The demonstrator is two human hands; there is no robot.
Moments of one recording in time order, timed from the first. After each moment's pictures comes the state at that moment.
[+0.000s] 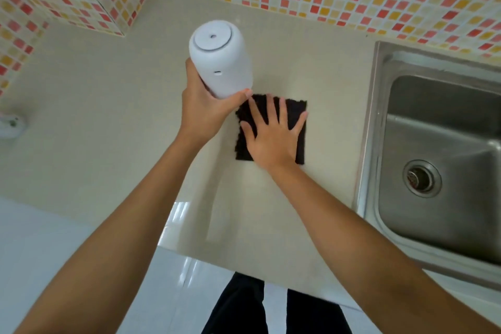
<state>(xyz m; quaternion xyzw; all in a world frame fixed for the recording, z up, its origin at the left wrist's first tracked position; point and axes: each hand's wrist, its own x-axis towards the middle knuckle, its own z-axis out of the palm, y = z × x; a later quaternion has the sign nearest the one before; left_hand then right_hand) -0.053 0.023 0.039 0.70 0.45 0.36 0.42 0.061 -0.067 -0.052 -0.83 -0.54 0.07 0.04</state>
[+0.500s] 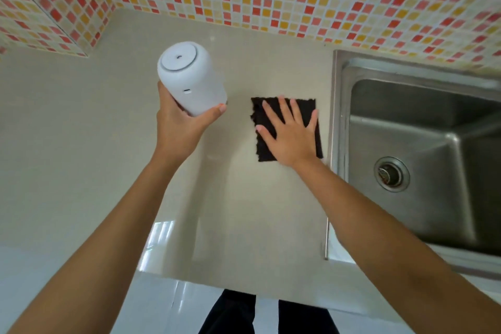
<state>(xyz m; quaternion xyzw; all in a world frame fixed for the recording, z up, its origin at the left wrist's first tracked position) -0.039 0.007 0.037 0.69 0.44 0.36 0.44 0.163 -0.100 -0.050 -0.84 -0.54 0.07 0.02</state>
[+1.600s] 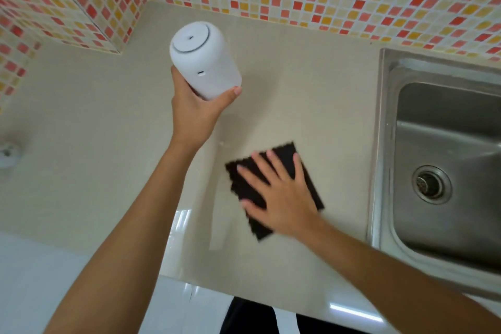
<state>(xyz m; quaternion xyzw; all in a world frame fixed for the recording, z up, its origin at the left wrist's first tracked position) -0.054 0.062 0.036 0.65 0.47 0.39 0.45 0.050 -0.134 -0.048 -0.71 -0.69 0.09 0.04</state>
